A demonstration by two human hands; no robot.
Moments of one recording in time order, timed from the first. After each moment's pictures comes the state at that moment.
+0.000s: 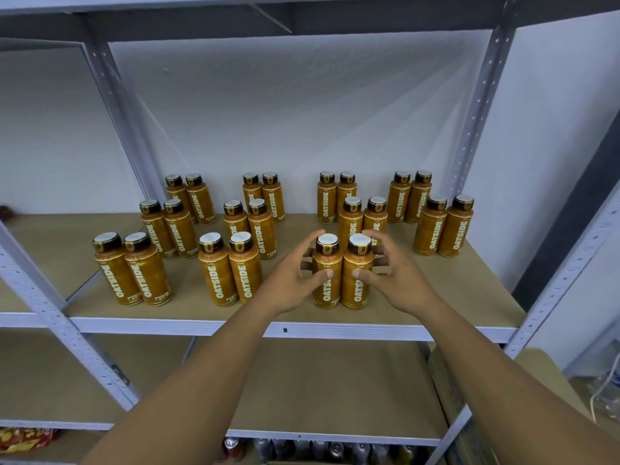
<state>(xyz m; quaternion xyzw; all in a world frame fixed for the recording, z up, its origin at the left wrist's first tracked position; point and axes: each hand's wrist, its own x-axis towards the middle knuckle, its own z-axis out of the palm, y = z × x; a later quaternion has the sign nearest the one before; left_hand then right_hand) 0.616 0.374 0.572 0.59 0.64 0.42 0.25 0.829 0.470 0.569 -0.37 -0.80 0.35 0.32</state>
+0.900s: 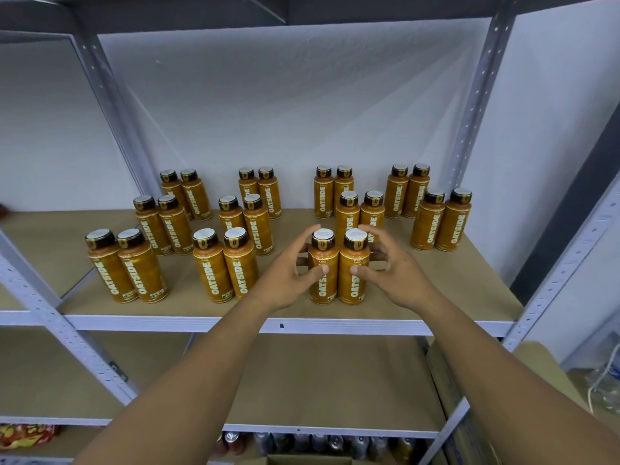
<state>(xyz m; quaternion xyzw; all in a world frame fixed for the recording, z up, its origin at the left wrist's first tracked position) 0.618 0.374 0.571 0.60 0.64 0.41 0.26 0.833 0.472 0.567 -0.34 -0.80 0.37 0.32</state>
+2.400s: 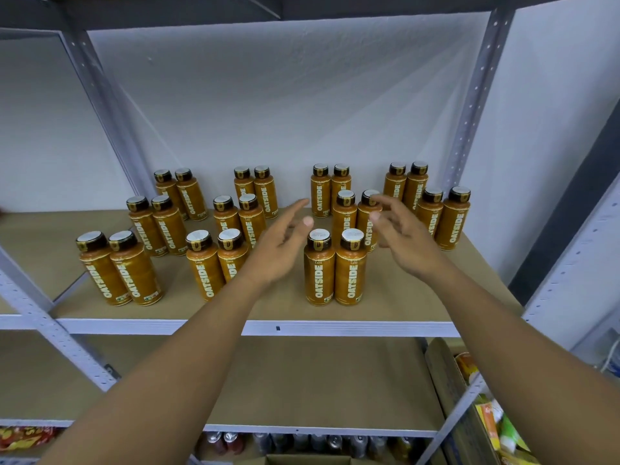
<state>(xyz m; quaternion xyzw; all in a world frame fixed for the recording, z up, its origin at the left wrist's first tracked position) 0.613 0.388 0.608 0.57 0.64 0.47 0.21 0.838 0.498 0.609 -0.36 -0.77 0.38 0.36</state>
